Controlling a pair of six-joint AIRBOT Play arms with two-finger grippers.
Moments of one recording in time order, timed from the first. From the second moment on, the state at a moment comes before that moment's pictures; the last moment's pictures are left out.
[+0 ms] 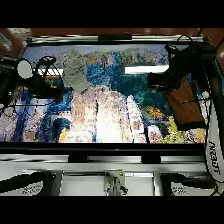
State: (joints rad) left arm -0.25 -1.36 1.49 1.63 -1.48 -1.57; right arm 0.16 -1.48 1.66 1.75 -1.44 -1.36
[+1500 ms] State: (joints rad) left arm -0.23 -1.56 1.51 1.45 -1.06 -1.64; right arm 0.16 -1.48 1.66 1.75 -1.32 -1.42
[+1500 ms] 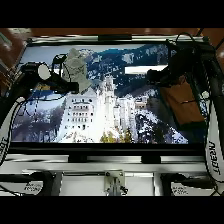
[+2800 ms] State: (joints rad) left arm -0.08 -2.15 1.98 1.50 -0.78 -1.73; right arm 0.16 -1.48 1.66 1.79 -1.23 -1.42
